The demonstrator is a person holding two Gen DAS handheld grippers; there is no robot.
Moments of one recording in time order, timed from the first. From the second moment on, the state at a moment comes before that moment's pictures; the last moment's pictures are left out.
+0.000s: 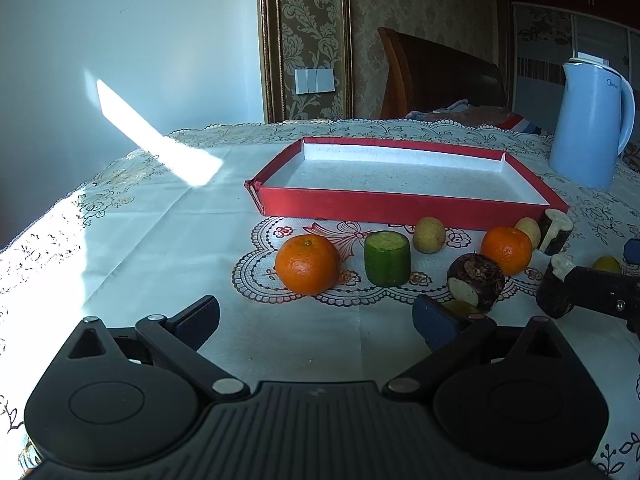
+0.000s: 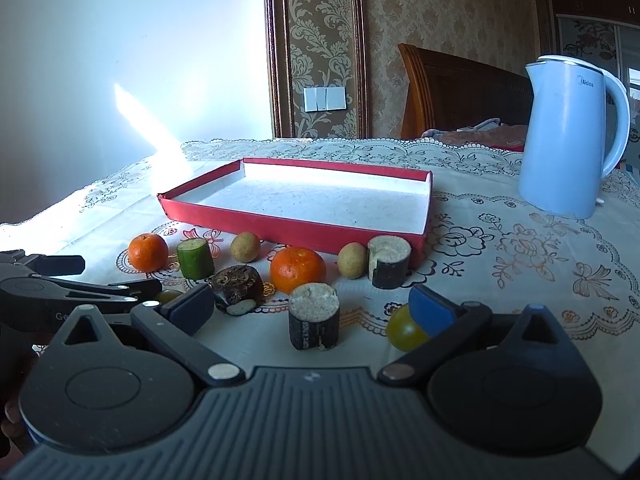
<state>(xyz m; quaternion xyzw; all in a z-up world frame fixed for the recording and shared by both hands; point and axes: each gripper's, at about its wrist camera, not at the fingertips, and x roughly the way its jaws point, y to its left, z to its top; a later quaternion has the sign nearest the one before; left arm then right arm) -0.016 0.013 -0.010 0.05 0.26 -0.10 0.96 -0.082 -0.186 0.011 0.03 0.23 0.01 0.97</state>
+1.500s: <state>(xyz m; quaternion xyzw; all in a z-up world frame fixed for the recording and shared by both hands) -0.019 0.012 -0.012 0.05 0.25 -0.08 0.96 -0.050 -0.179 0.003 0.02 0.28 0.01 0.96</state>
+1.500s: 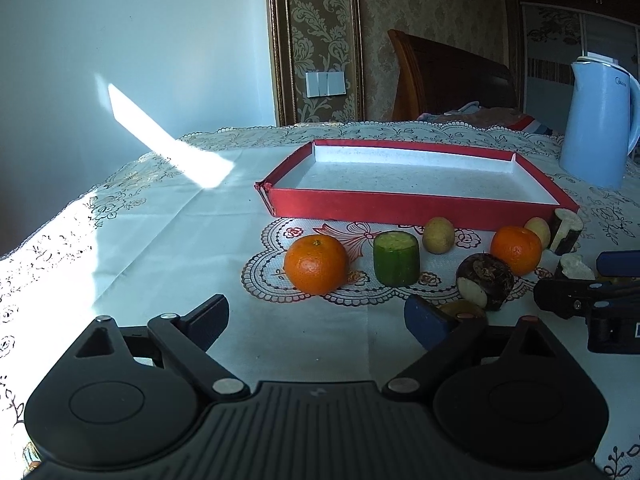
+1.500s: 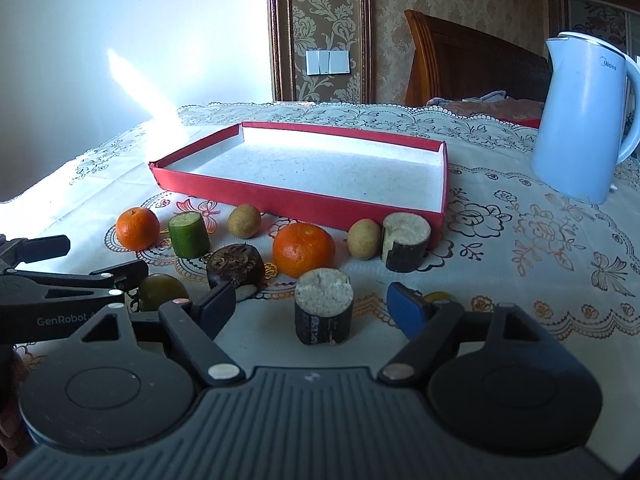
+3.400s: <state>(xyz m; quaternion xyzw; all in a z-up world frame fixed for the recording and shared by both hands) -0.031 -0.040 -0.017 0.09 0.27 -0.19 0.94 -0.037 -0.197 -0.005 0.04 0.32 0.03 0.95</state>
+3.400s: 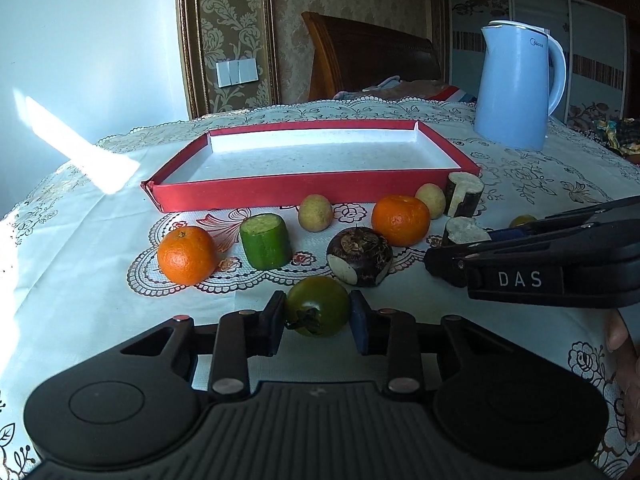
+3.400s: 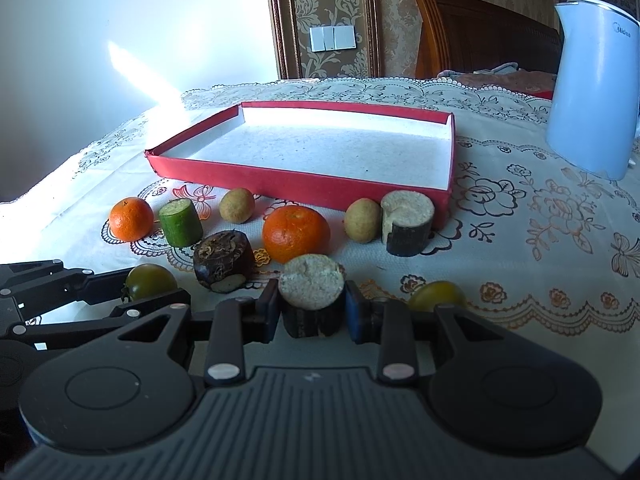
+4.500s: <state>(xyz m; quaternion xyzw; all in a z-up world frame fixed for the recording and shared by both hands) -0.021 -0.026 0.016 0.05 0.24 -0.10 0.96 -0.050 -0.185 0.018 0.04 0.26 0.01 0.96</state>
